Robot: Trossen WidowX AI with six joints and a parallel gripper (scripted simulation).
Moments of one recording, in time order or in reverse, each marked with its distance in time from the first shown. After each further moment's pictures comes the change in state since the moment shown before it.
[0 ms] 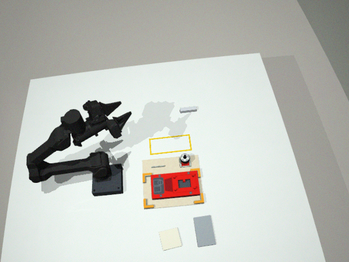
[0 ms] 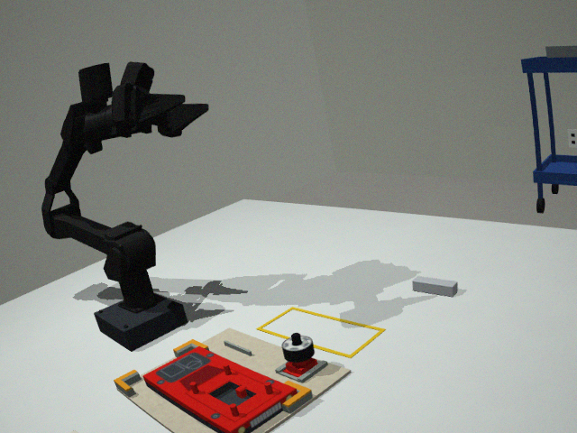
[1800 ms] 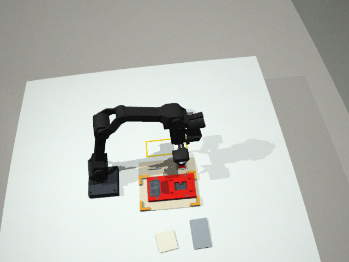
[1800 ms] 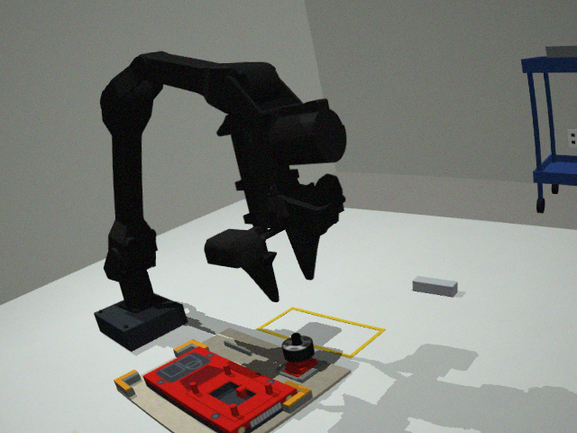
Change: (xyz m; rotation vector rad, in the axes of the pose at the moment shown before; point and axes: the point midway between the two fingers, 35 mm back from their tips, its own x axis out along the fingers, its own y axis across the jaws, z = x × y) arm 0.178 -0.082 -0.229 0.631 1.499 -0.167
